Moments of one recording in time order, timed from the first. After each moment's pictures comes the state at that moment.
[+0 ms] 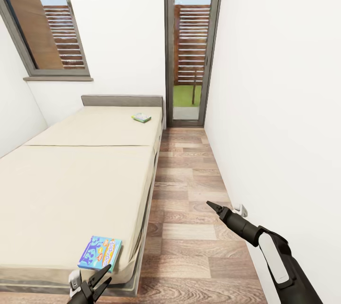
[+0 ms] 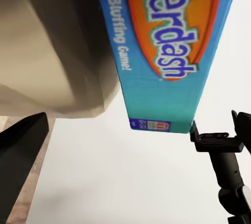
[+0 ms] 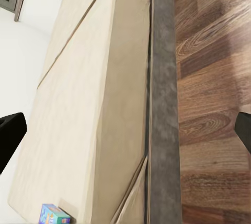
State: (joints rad) left arm -0.28 0.12 0.60 -0.38 0.31 0.47 -1.27; right arm -0.37 -0.05 -0.17 -1.13 -0.68 0.65 0.46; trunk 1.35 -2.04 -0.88
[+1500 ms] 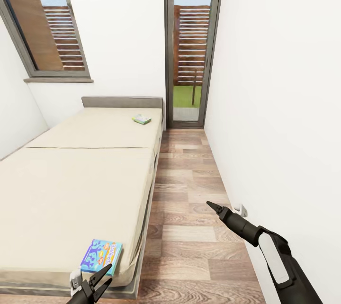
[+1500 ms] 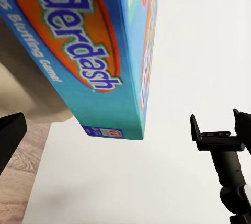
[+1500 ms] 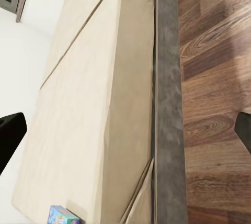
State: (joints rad) left arm -0.28 0.12 0.60 -0.37 0.31 0.47 -1.27; right arm -0.37 -0.05 -0.17 -1.13 -0.68 0.65 0.46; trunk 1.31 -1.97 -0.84
